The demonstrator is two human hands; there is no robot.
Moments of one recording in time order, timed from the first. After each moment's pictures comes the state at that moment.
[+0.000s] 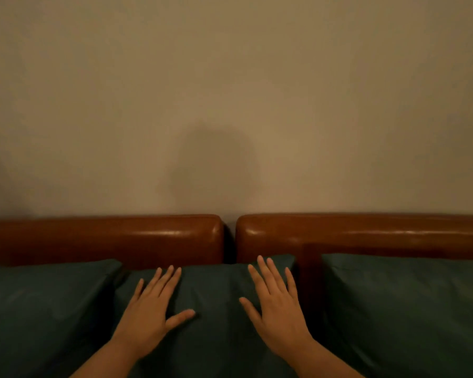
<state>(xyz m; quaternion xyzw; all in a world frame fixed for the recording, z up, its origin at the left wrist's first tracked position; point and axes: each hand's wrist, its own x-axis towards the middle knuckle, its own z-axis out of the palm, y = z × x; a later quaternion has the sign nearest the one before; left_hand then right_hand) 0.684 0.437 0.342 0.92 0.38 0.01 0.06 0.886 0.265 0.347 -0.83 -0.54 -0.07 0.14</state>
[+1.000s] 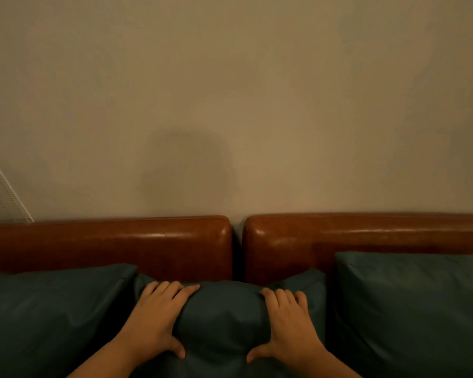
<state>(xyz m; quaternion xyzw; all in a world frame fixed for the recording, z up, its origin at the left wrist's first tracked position) 0.662 0.465 0.364 0.98 0.19 -0.02 -0.03 0.864 0.276 0.337 -0.84 -0.53 0.06 0.02</state>
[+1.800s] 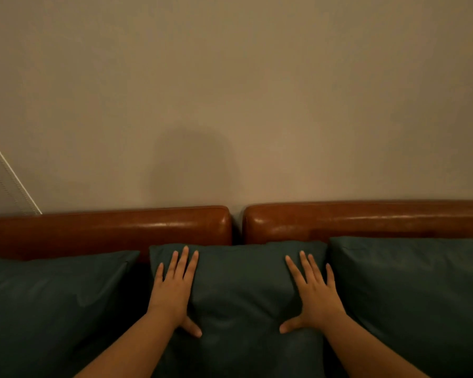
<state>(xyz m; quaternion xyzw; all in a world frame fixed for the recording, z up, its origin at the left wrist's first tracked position) 0.695 0.447 0.345 0.92 0.37 -0.11 -0.02 0.918 0.245 0.322 -0.89 -0.45 0.05 -0.02</state>
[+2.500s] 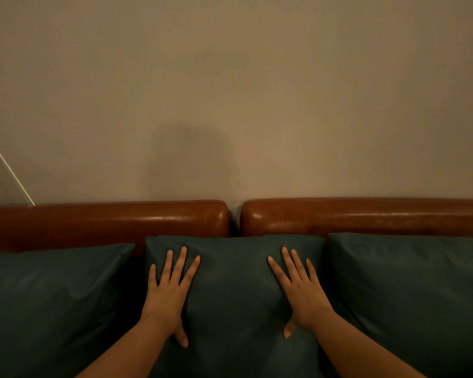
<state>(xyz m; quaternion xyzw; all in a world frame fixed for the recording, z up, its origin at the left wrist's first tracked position) 0.688 0.436 0.330 0.91 0.37 -0.16 -0.06 0.911 0.259 0.312 -0.84 -0.52 0.03 -0.11</state>
